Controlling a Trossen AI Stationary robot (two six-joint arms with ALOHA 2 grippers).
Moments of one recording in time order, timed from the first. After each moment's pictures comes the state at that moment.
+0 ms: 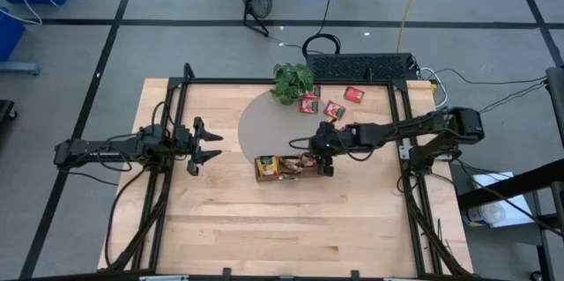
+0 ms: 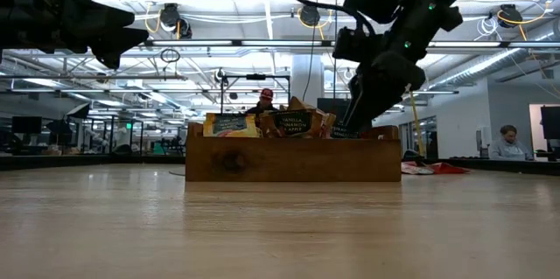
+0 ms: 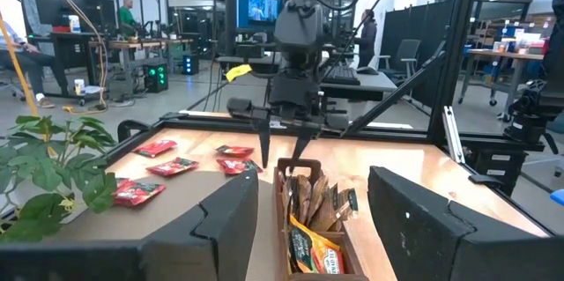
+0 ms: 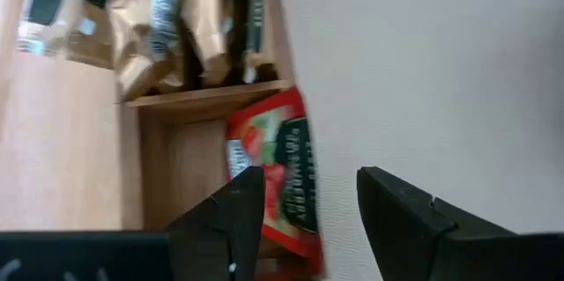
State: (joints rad) left arm 0.08 0.20 0.03 0.24 0.08 -0.06; right arm -0.06 1.52 0.83 -0.23 0.05 -0.04
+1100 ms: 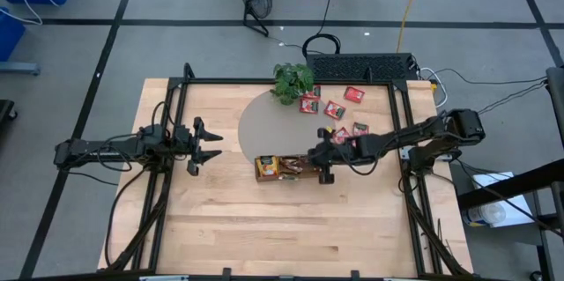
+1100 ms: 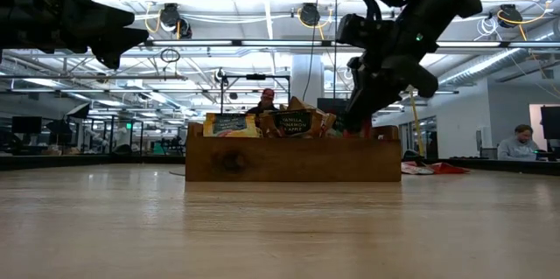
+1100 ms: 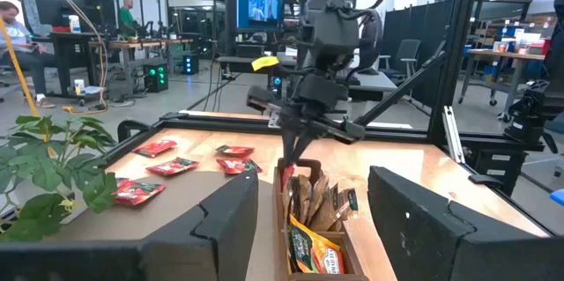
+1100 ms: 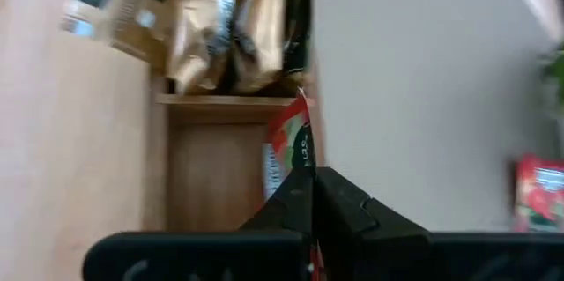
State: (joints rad) left arm 0.08 0.20 0.03 0.24 0.08 -0.06; right arm 0.07 1.53 0.83 -0.21 0.27 -0.12
